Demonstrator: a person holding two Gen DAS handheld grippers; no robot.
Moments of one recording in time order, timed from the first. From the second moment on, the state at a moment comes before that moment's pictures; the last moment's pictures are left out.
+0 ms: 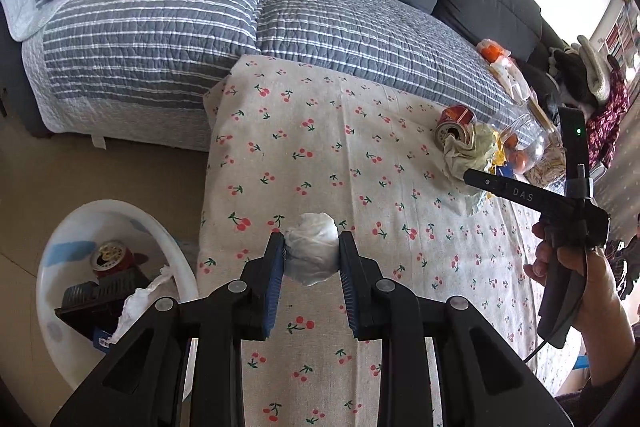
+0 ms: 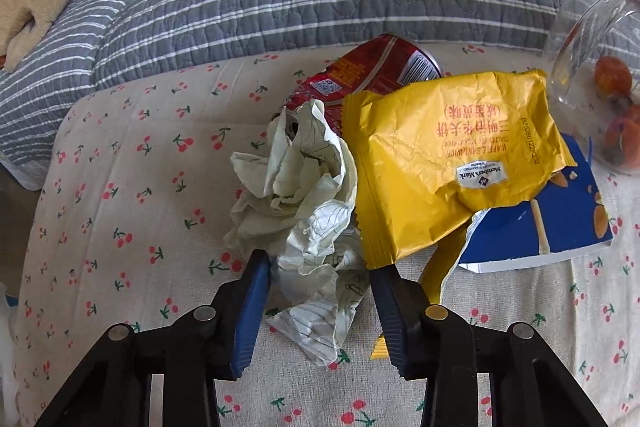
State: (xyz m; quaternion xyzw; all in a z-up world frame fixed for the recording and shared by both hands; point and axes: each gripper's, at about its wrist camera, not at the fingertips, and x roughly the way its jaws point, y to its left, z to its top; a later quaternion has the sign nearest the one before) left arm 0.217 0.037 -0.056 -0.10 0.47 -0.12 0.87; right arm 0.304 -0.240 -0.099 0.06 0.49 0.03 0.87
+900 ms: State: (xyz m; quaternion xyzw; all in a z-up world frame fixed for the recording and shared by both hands) left arm 0.156 0.198 -0.076 -0.21 0.51 -0.03 0.83; right arm 0.199 -0.121 -0.071 0.05 0.50 0.19 0.84
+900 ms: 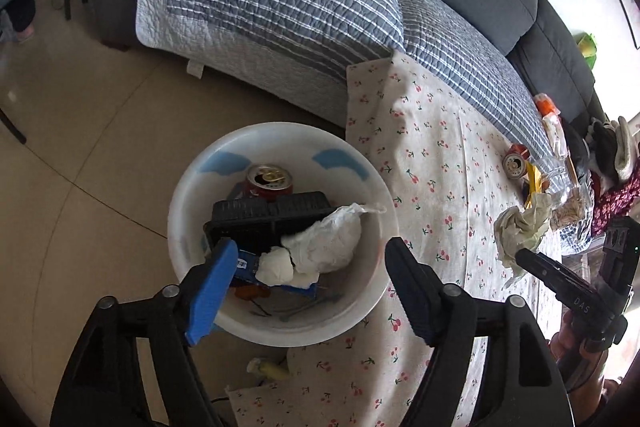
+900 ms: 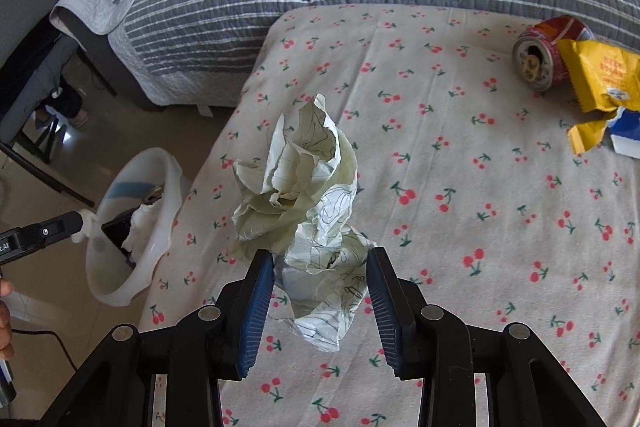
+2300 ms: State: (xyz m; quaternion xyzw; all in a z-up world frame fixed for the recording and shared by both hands) left arm 0.107 0.246 -0.070 -0.09 0.52 0.06 0.85; right arm 0.196 0.013 -0.074 0.05 0.52 0.25 0.82
